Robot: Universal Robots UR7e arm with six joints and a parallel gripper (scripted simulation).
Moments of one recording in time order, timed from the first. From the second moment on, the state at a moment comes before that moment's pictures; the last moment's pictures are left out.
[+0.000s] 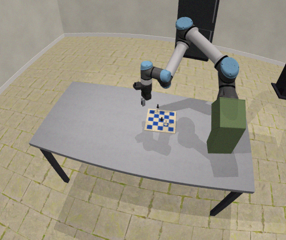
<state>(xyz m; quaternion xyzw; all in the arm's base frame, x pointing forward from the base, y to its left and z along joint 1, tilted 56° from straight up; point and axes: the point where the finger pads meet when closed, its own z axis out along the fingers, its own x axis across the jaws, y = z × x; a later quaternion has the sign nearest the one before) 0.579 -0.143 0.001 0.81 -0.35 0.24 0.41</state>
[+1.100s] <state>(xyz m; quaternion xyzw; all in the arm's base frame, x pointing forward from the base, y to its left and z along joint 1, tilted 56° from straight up) 0.517 -0.165 0.033 0.65 -0.60 0.36 0.30</state>
